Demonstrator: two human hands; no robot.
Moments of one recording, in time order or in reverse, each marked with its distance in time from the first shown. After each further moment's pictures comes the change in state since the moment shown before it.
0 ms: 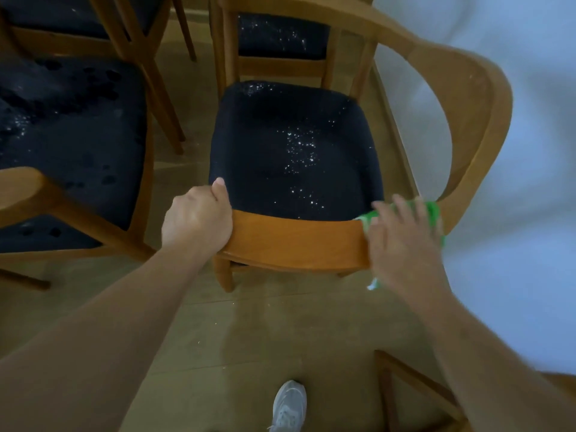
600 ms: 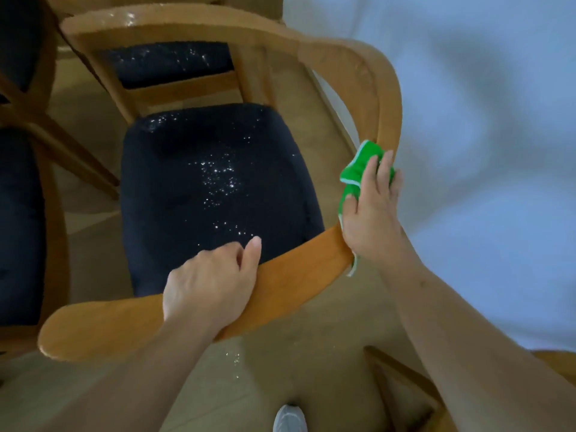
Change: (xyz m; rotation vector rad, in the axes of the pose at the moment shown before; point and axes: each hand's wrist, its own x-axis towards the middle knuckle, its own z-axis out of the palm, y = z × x) left_hand -0.042 0.119 0.072 0.336 -0.252 0.382; right_hand 0.080 0.096 -0.005 0.411 0.145 0.241
